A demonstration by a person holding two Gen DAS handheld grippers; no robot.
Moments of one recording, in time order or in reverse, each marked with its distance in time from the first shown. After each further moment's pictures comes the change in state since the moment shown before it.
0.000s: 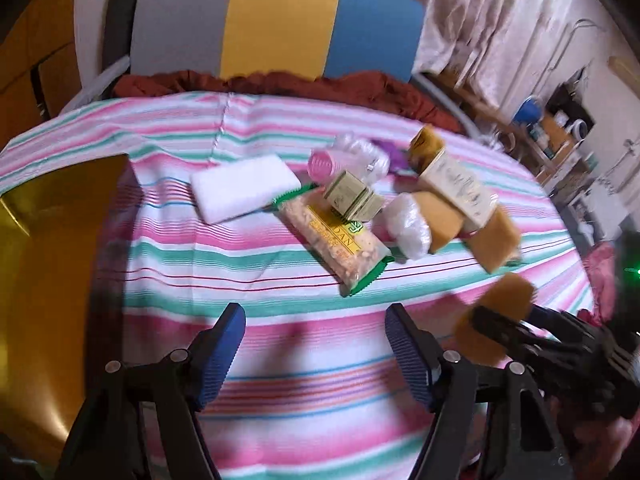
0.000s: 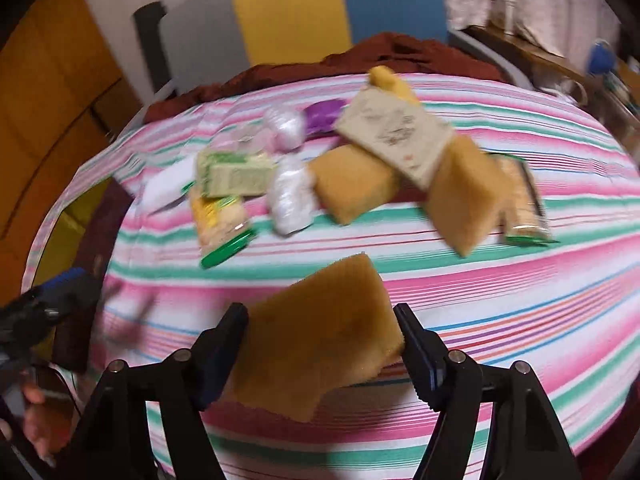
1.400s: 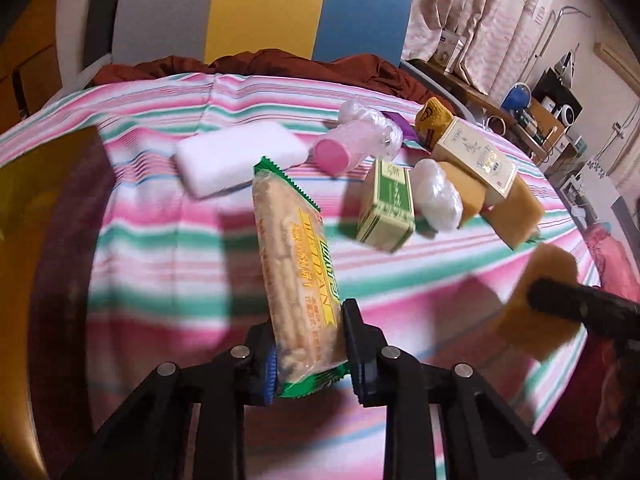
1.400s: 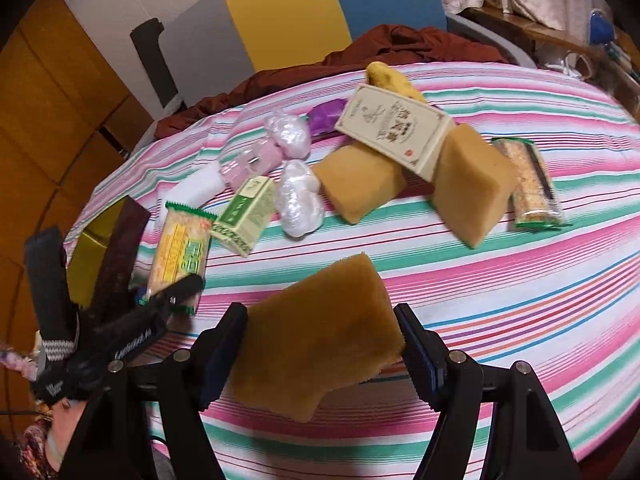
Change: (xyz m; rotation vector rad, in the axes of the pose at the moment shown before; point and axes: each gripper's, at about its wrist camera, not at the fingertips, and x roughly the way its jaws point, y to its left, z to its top) left arm 0.029 0.026 -0.029 0.056 -0.022 -0.049; right arm -0.002 -0.007 0.001 0.063 0.014 0.125
